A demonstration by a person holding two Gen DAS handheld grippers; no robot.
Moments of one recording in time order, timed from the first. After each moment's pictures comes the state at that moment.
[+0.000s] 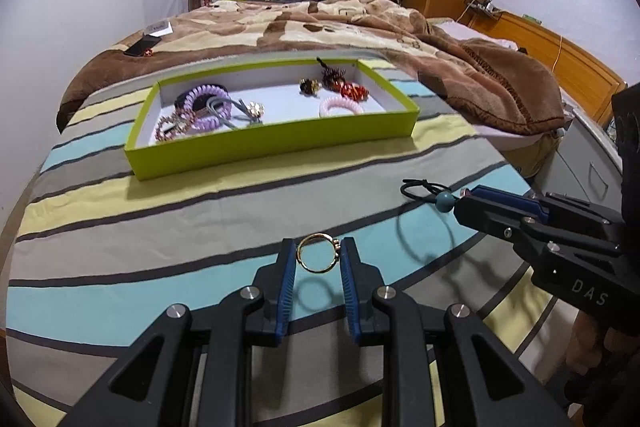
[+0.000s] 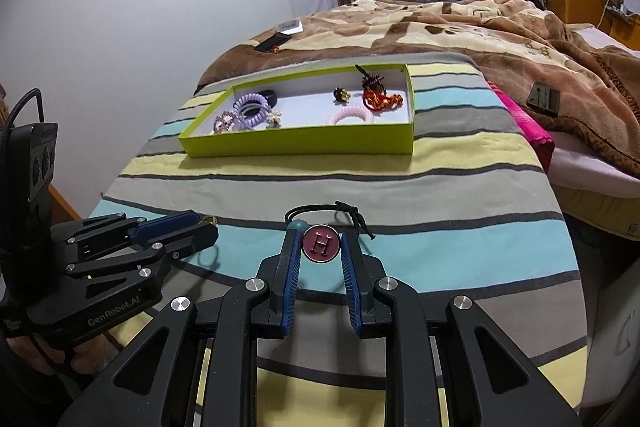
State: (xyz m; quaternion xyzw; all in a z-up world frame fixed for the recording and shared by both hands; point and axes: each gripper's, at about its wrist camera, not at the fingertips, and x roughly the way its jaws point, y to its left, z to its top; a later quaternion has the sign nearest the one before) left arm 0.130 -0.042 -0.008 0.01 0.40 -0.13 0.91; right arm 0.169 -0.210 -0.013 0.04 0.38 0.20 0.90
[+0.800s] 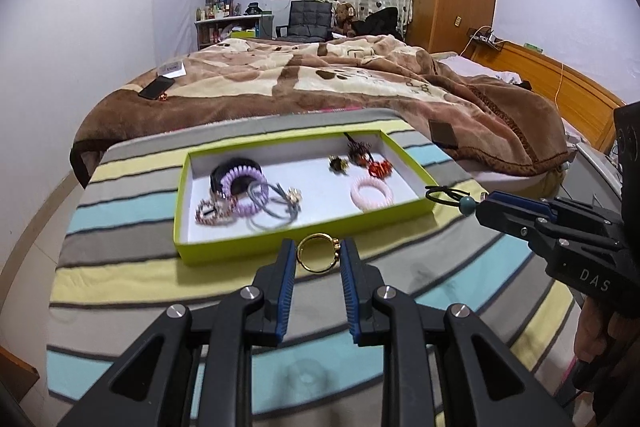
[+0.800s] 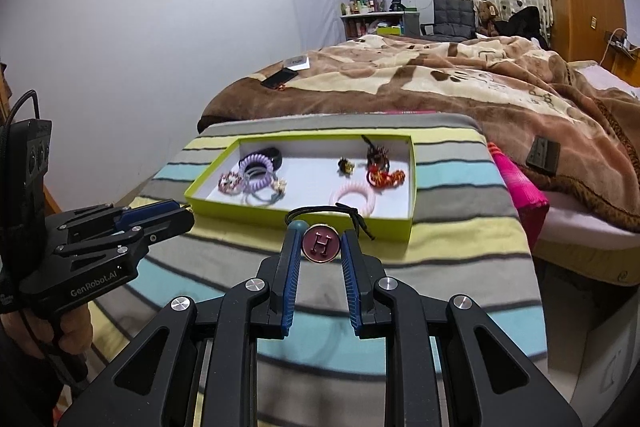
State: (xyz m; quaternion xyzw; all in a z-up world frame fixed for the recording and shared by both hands) left arm 0.163 -0.016 0.041 0.01 0.34 -0.12 0.93; right arm 0.203 -0.205 0.031 0.02 0.33 0.20 0.92
